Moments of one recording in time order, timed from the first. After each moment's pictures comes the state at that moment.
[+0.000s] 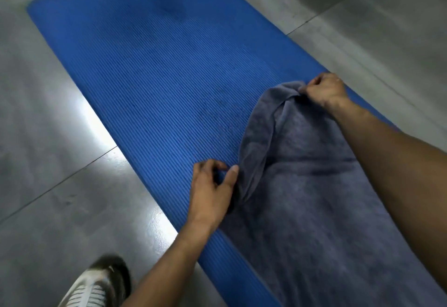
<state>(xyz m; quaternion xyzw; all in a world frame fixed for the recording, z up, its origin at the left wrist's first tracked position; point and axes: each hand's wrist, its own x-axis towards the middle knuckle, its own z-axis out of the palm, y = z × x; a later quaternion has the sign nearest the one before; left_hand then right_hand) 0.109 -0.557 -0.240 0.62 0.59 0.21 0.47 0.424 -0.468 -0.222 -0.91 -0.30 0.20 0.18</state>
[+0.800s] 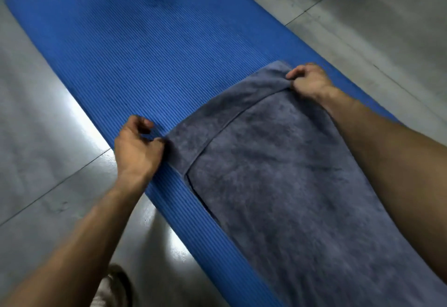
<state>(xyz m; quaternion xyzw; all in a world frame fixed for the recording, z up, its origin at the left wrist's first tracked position) 0.043 -0.443 -0.232 0.57 0.68 0.27 0.38 0.414 -0.445 -0.239 -0.87 -0.34 0.27 0.23</state>
